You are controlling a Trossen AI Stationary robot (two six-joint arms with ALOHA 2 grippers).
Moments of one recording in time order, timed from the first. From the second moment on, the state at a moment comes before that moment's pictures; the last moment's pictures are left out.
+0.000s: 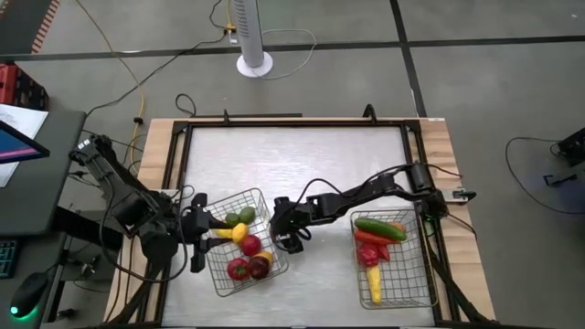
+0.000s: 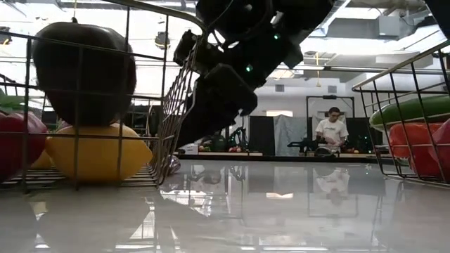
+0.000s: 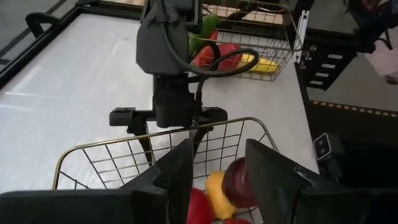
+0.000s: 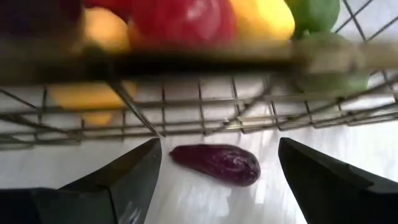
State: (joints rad) left arm -0.78 1.10 1.12 -0.75 -0.70 -0.66; right arm 0.14 2.08 1.35 -0.01 -0.04 -0.17
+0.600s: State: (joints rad) left arm -0.78 1.10 1.12 -0.76 -0.69 -0.66; right arm 0.12 2.15 1.36 0.04 -0.06 -0.19
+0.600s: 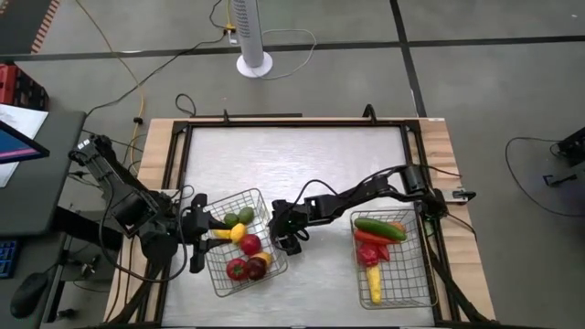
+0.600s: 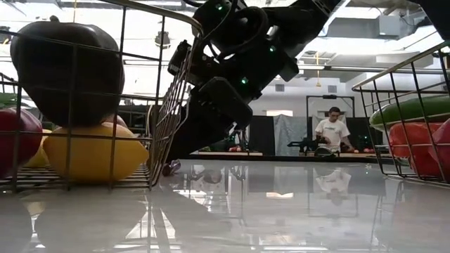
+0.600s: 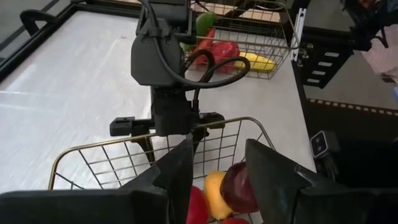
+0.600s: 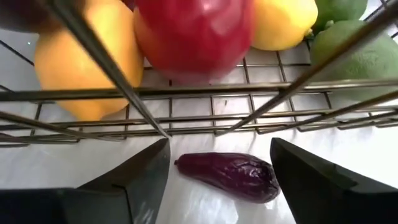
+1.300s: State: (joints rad) left arm -0.78 1.10 1.12 -0.75 -0.64 -0.66; right arm 0.11 2.15 1.40 -0.06 -0.02 -0.20
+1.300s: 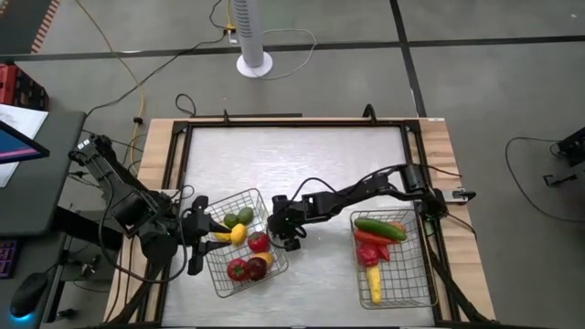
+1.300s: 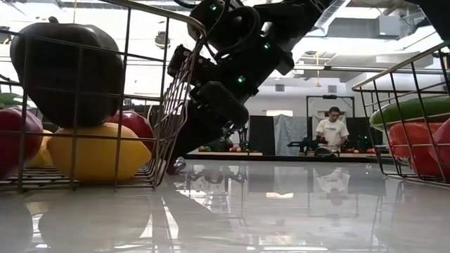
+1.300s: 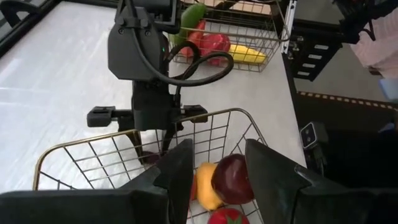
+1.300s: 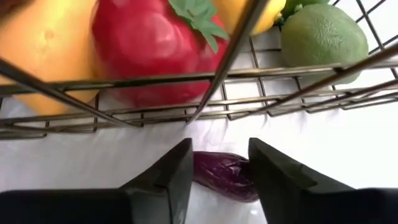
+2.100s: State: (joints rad) left arm -0.78 1.10 1.12 -0.75 -0.61 -0.68; right arm 0.11 2.05 1.41 -0.25 0.04 -0.19
